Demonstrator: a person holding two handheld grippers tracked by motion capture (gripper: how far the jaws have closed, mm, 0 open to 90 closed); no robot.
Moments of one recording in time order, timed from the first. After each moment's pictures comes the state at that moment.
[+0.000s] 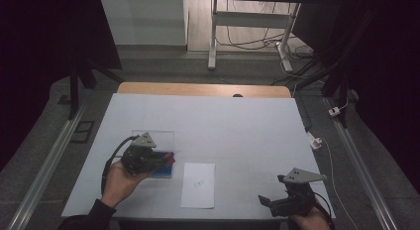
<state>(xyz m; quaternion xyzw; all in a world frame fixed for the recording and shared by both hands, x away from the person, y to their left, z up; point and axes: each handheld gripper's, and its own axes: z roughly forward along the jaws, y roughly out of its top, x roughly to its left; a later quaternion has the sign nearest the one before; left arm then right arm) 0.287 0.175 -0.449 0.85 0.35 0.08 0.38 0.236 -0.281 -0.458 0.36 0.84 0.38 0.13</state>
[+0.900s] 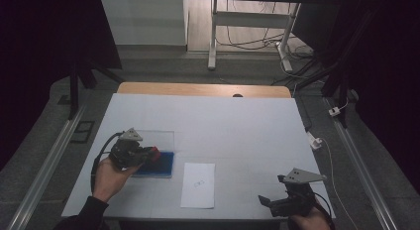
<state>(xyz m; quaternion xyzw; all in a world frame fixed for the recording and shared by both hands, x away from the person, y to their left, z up) 0.302 0.211 -0.465 0.83 0.41 0.10 0.36 0.235 -0.281 -0.458 0.36 0.84 0.38 0.13</state>
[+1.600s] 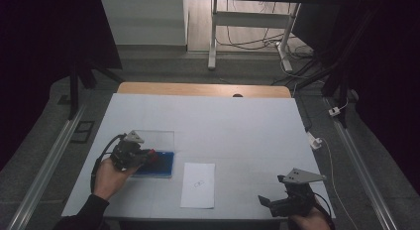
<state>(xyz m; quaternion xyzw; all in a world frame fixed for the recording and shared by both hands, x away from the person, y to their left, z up) 0.311 0.212 -0.486 0.85 0.42 0.11 0.31 0.235 -0.281 -0.458 0.36 0.84 0.38 0.13</state>
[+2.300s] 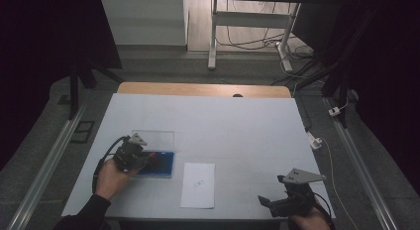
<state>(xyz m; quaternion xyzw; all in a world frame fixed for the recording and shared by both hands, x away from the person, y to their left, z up) 0.314 0.208 -0.497 0.86 0.42 0.10 0.28 0.235 -0.280 -0.458 0.36 0.84 0.38 0.13</state>
